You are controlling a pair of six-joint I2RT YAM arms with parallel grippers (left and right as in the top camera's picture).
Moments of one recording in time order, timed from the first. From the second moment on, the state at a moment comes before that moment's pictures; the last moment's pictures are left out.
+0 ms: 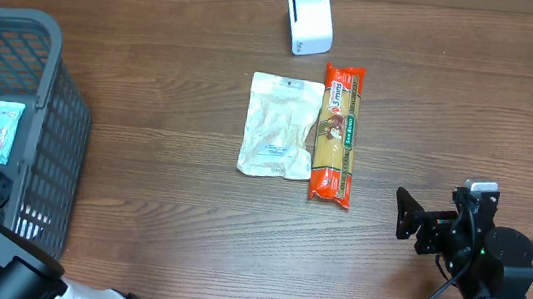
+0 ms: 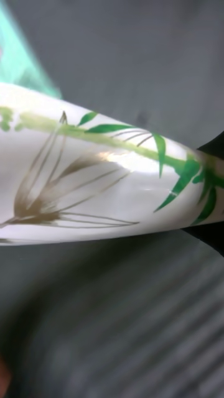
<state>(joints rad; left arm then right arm) 1.02 1.76 1.15 -0.68 0.11 -0.05 0.07 0.47 0.44 -0.44 -0.20 0.12</state>
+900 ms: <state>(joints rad) 0.67 1.69 2.26 -1.33 0.61 -0.03 0.07 0.47 0.44 -0.44 -0.20 0.12</state>
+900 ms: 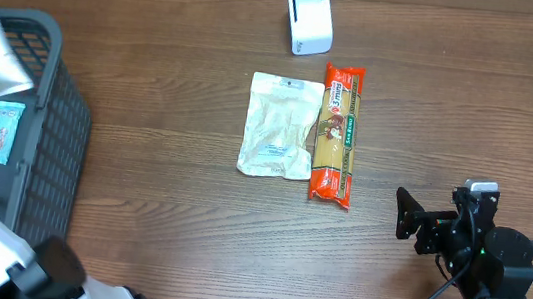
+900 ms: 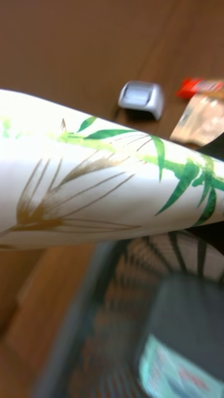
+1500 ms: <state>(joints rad) 0.01 1.72 1.79 -1.23 0.27 -0.15 0.07 0.47 0.44 -0.44 -0.20 0.12</state>
